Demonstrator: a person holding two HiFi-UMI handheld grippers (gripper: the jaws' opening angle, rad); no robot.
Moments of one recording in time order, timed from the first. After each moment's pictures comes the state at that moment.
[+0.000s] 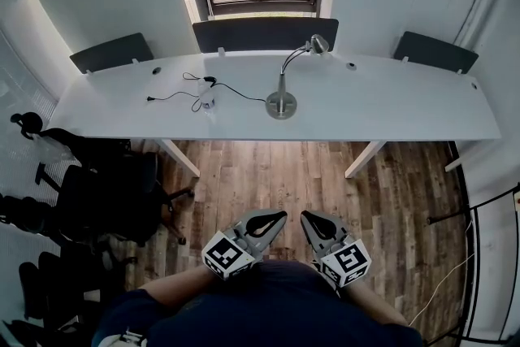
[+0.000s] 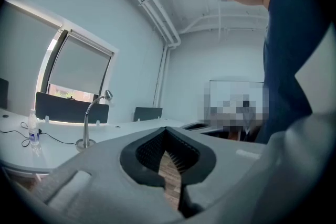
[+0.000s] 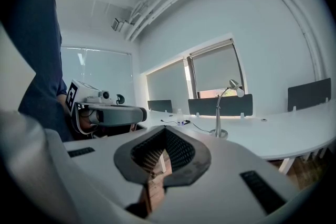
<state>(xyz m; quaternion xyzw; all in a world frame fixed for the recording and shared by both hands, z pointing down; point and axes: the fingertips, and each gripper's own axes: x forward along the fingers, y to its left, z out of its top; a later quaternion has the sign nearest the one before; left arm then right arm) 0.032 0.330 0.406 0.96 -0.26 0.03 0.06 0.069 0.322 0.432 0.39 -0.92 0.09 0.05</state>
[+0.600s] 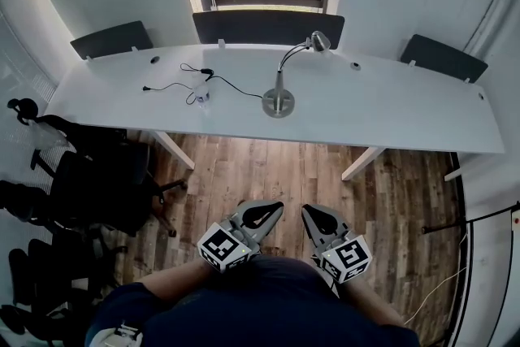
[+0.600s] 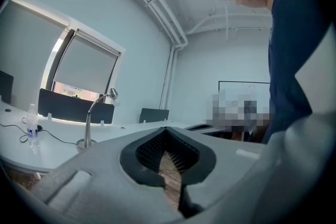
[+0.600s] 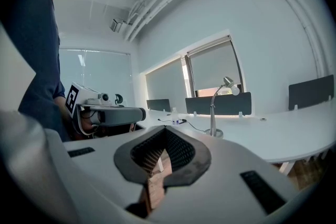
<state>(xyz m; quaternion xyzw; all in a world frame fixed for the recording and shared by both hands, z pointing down) 0.060 0.281 0.420 0.95 -0.29 0.02 0.06 0.109 0.276 0.445 0.38 -0.92 0.09 0.06</state>
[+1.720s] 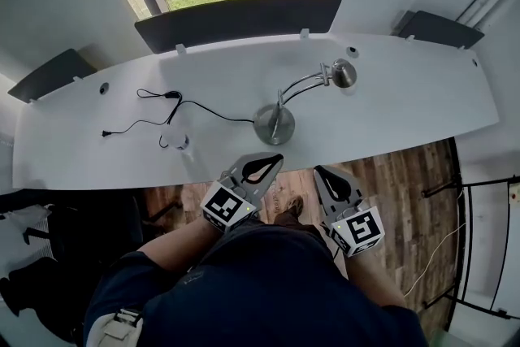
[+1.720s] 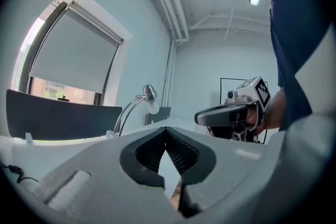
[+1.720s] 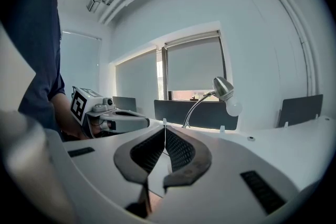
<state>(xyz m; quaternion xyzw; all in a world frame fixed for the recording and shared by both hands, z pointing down) 0.000 -0.075 0.436 0.98 -0.21 0.04 0.05 0.063 -0.041 0.428 0.50 -0.86 0.08 0.10</state>
